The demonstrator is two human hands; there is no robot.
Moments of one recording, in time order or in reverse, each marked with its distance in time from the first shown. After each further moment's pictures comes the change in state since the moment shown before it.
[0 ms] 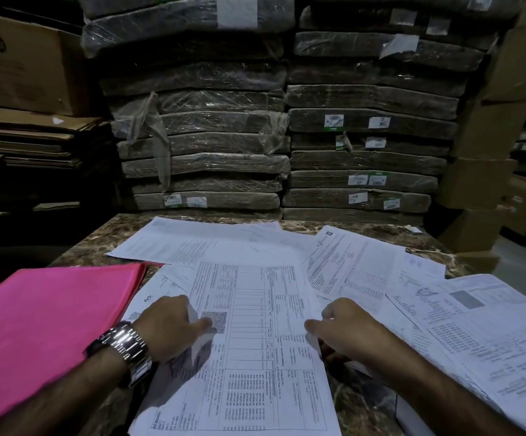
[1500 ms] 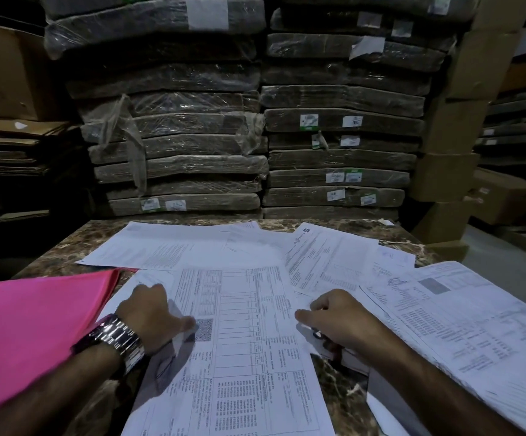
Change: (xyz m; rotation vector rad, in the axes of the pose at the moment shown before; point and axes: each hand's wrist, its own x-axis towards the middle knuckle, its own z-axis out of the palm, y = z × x) left_hand 0.007 0.022 -0.005 0.100 0.068 -0.133; right_hand 0.005 0.025 -0.018 0.142 0.054 0.021
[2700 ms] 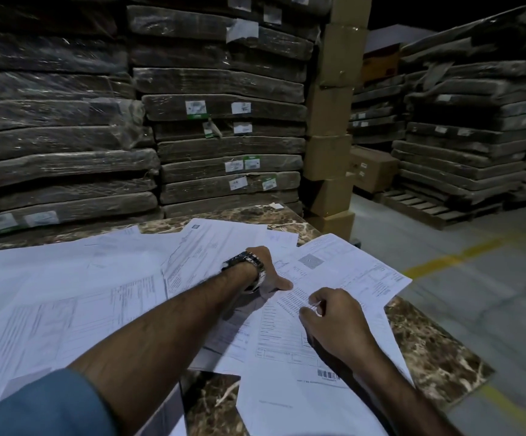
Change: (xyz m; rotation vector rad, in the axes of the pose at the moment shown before) left_hand 0.039 0.325 0.116 0.160 -0.306 0.586; right_hand -0.017 0.122 -0.103 -0.305 0.580 0.080
